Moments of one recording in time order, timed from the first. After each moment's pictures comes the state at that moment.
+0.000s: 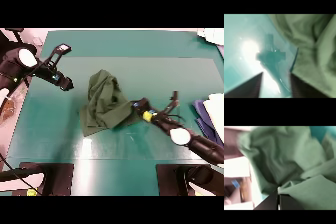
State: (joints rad) left arm -0.13 -1.37 1.37 1.29 -1.16 -1.05; right arm 0.66 -0.85 0.47 -0.71 -0.07 2.11
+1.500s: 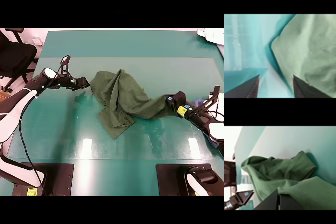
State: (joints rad) left arm -0.11 -1.67 1.29 0.79 -0.70 -1.20; right arm 0.12 -0.62 0.42 -0.71 0.35 1.83
